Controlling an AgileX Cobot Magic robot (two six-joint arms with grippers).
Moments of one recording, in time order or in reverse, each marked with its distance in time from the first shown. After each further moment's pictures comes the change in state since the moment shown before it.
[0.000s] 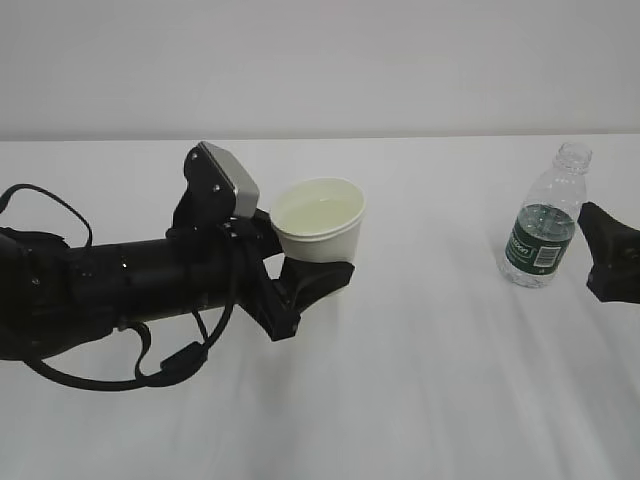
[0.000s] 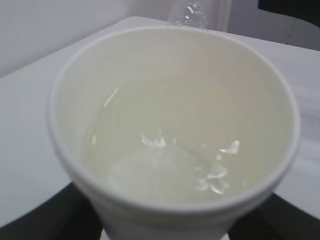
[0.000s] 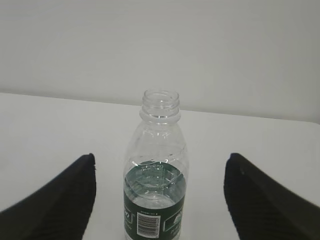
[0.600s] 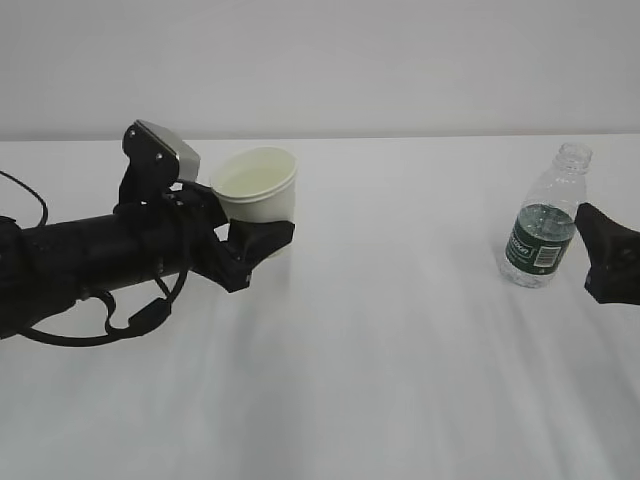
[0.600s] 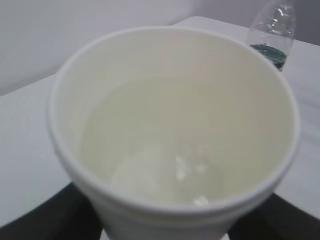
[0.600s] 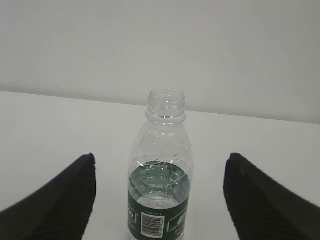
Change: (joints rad) left arm 0.149 0.000 0.000 -0.041 0.002 0.000; right arm 0.000 0.000 0.000 -0.014 0.000 0.000
